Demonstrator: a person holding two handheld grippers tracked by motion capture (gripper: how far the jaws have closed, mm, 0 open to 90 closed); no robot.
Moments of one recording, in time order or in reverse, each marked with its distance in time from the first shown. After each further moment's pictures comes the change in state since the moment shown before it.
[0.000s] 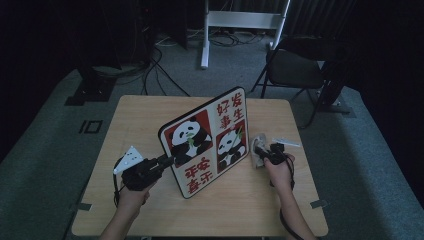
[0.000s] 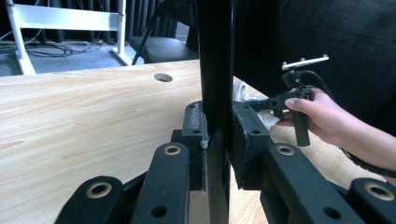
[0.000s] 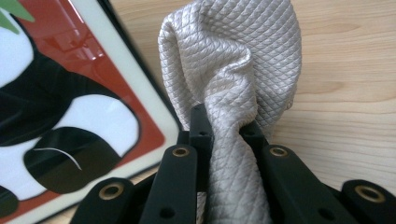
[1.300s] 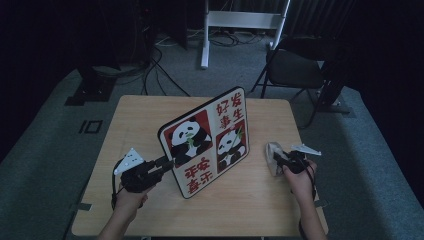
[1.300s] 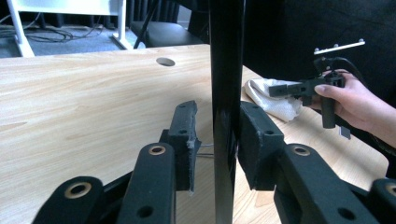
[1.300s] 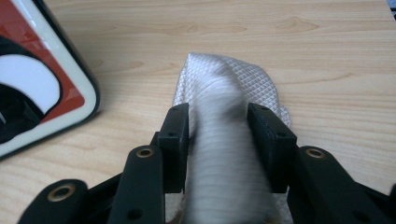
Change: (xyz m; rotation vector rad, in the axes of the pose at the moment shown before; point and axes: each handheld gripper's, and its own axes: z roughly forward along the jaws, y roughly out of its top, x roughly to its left) left arm 0.003 -0.007 -0.003 0.059 0.010 -0.010; right arm -0.040 -0.012 -0.048 -0.022 -0.137 -0.079
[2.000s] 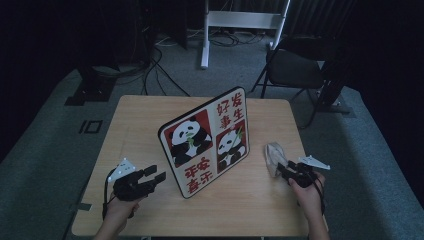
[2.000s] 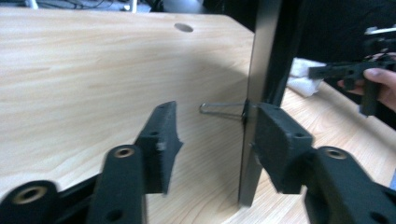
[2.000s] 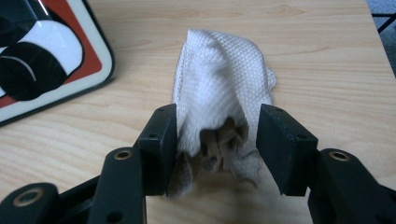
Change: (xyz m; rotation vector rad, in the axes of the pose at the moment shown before) left arm 0.021 -0.037 -0.014 0.089 0.044 -0.054; right arm -0.001 -0.028 -0.036 -0.026 0.004 -0.024
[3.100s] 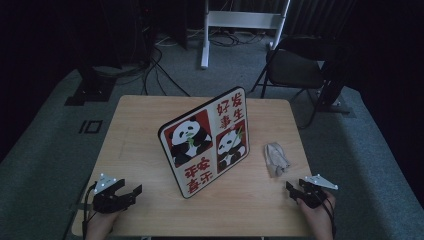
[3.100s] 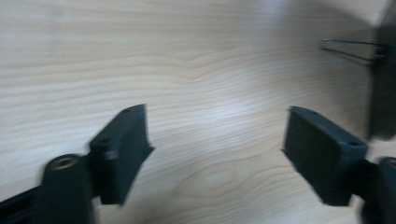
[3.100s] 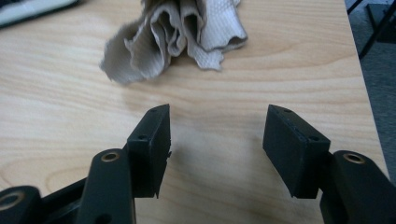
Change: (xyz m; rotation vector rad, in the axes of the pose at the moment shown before) left arm 0.045 -0.059 -0.031 0.120 0.332 -0.112; right arm -0.009 -0.048 -0.035 0.079 -0.090 -0.041
